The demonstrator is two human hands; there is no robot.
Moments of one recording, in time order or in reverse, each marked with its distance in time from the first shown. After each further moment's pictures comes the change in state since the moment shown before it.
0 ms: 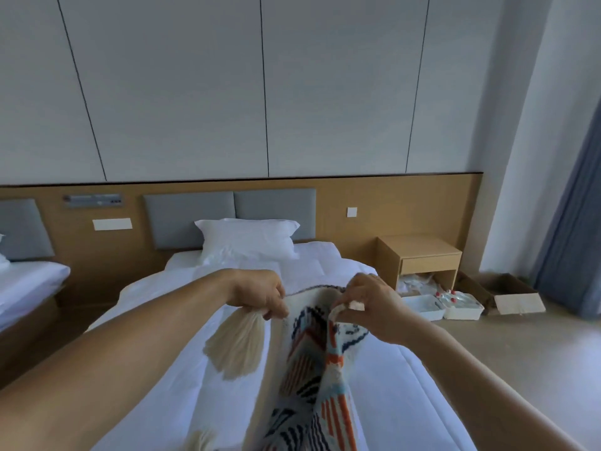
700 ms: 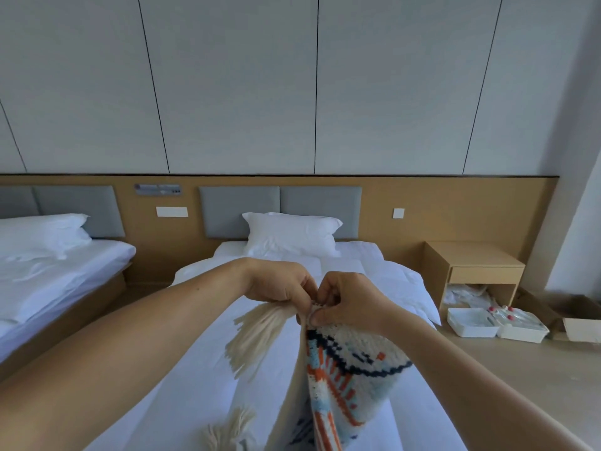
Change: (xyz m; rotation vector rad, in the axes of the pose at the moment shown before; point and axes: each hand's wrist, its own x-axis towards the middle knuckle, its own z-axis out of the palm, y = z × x) left_hand -0.079 0.008 -0.004 -0.153 -0.040 0.018; right_hand 0.040 -0.087 0.052 0.162 -0.147 -0.098
